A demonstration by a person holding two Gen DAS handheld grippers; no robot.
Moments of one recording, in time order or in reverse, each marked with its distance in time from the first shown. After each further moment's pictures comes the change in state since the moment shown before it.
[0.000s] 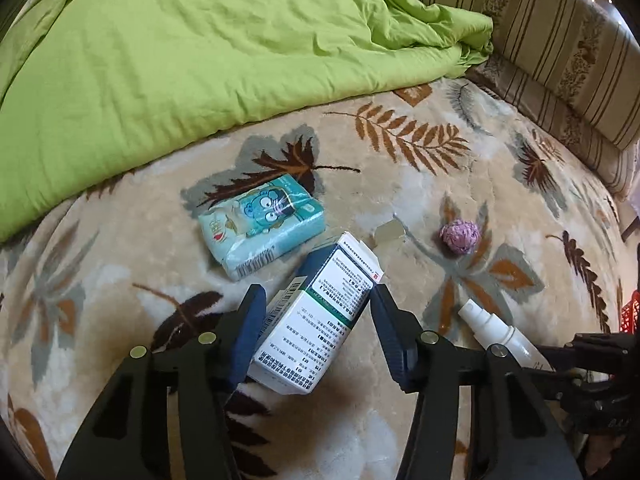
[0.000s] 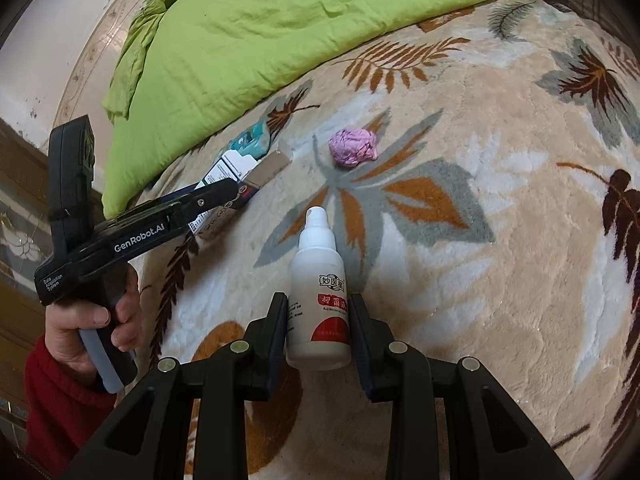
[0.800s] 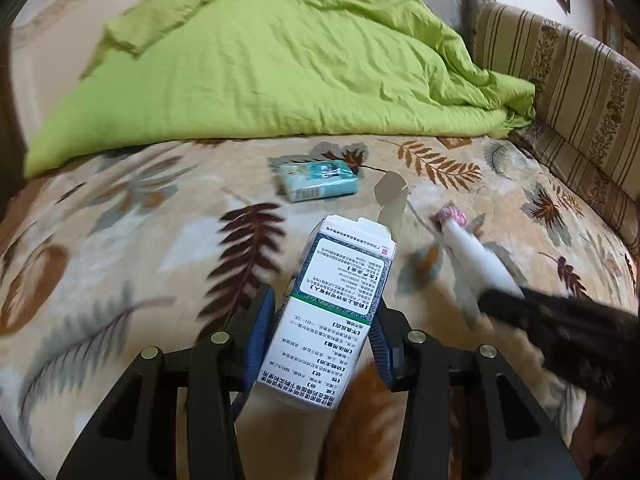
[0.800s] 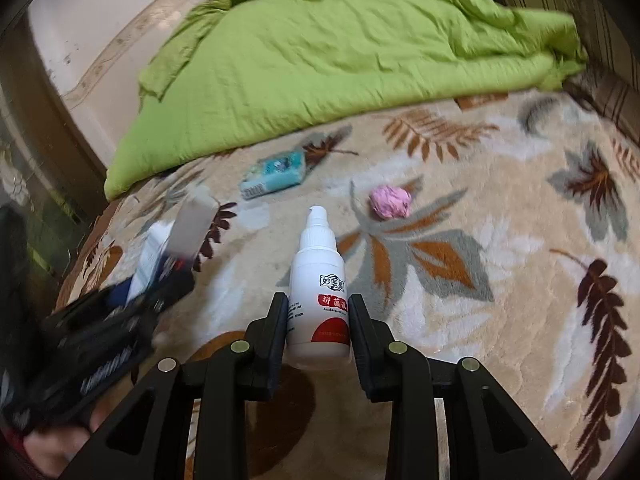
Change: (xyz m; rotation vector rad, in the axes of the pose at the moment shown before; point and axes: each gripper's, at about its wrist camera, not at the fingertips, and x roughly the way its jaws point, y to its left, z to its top) left arm -0.088 -0.034 -0.104 -0.265 -0.217 0.209; right arm -0.018 0.045 -0.013 -0.271 -0.160 -0.095
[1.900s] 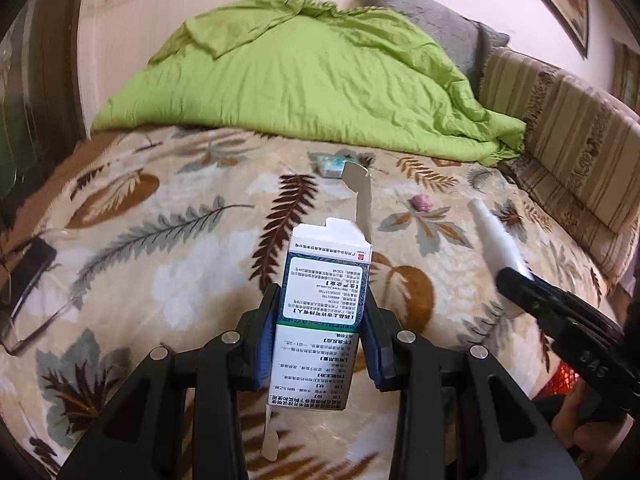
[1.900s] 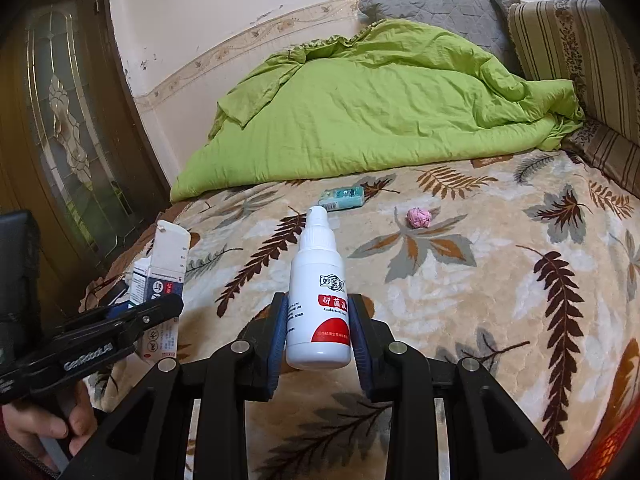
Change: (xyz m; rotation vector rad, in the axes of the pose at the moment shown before) left arm -0.129 0.011 -0.074 -0.154 -0.049 0.021; right arm -0.116 0.038 -0.077 -0.116 -0.190 0.100
